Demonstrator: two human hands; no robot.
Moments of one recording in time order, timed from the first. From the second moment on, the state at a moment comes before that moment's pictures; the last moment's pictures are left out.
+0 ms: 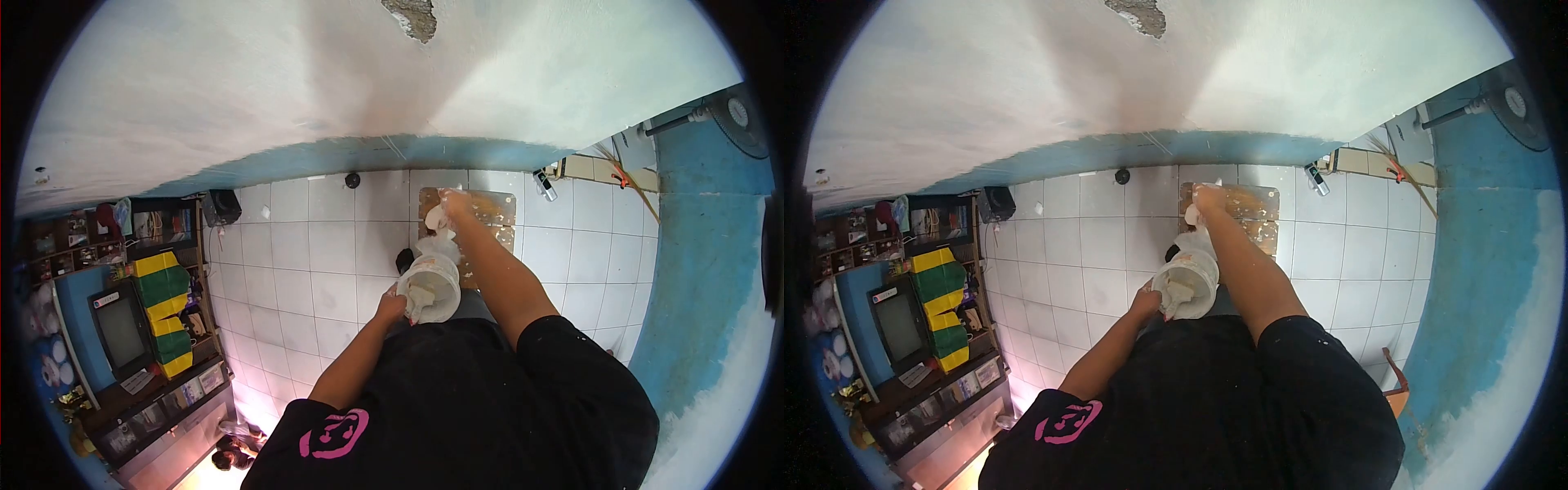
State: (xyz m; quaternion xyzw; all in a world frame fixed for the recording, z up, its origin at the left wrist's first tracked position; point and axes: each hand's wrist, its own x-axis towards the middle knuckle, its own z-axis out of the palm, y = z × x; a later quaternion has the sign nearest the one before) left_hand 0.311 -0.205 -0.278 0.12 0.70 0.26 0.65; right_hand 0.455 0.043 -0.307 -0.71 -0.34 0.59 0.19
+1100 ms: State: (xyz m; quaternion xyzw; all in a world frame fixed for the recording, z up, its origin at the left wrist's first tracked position) left_hand 0.317 -0.205 -0.284 0.24 0.70 0.20 0.64; right_hand 0.460 0.048 -0.329 -0.34 -0.86 0.38 0.06
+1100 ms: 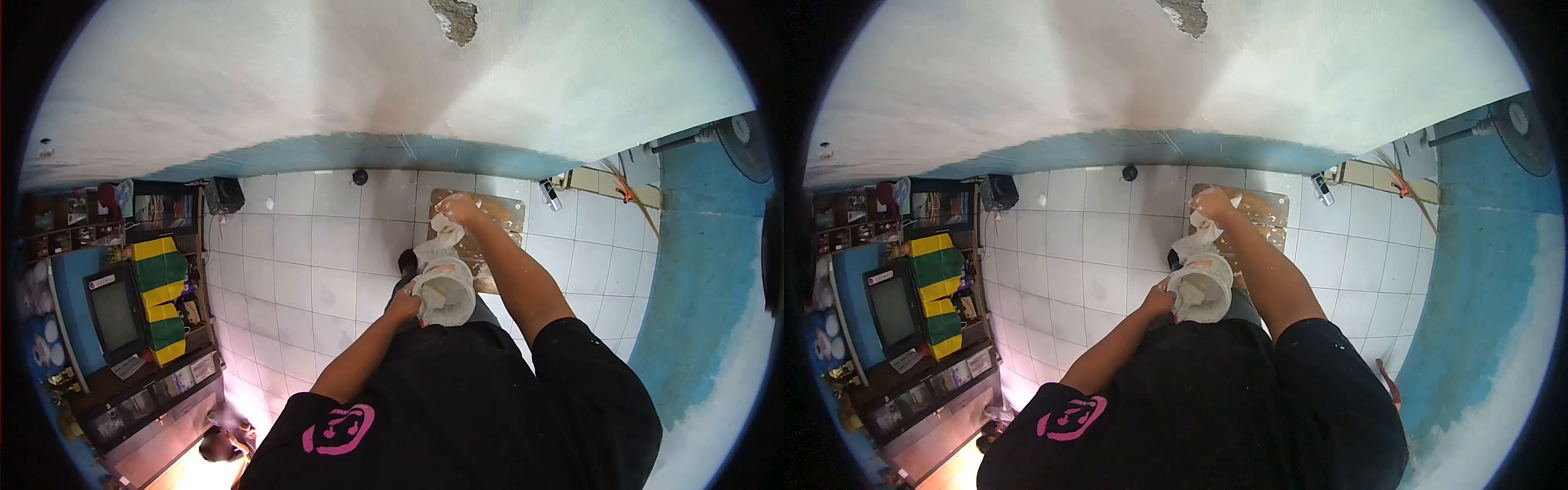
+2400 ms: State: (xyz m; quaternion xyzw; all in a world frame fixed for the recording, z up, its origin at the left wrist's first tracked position) left_hand 0.350 -0.212 -0.249 0.10 0.73 0.23 0.64; right_hand 0.511 0.003 -0.429 -0.70 -0.55 0.42 0.16
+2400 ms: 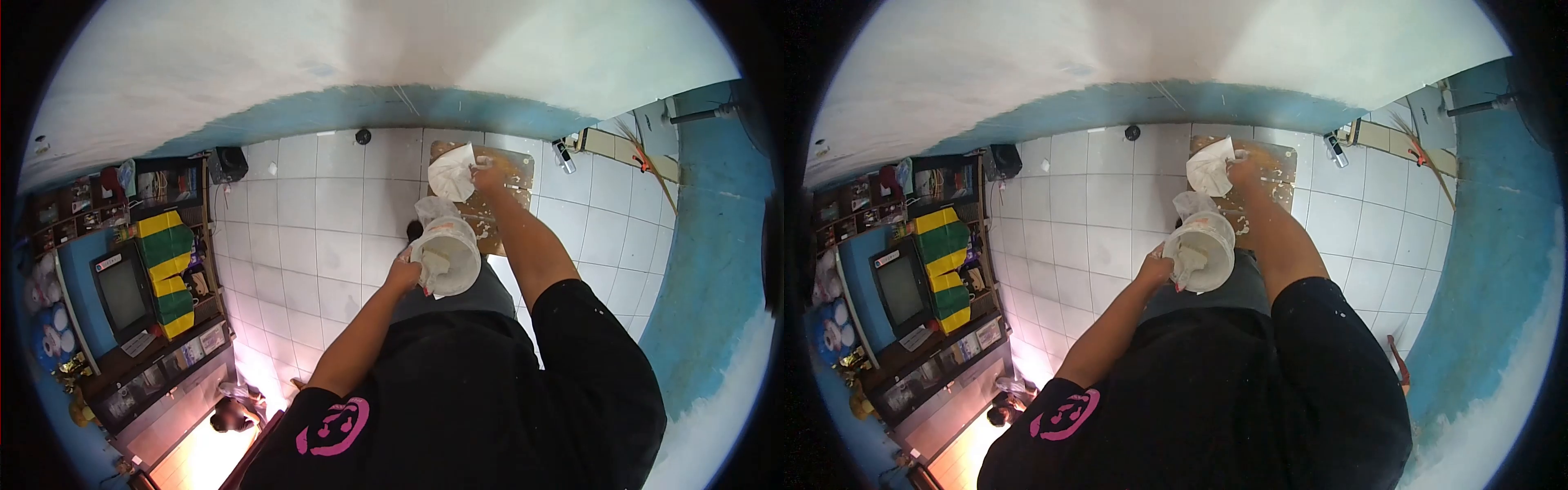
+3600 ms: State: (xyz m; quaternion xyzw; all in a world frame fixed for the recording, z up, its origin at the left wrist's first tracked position) left_hand 0.265 -0.154 -0.104 0.45 0.60 0.16 0.64; right_hand 0.521 -0.207 -0.134 -0.64 -0.60 0.44 0.18
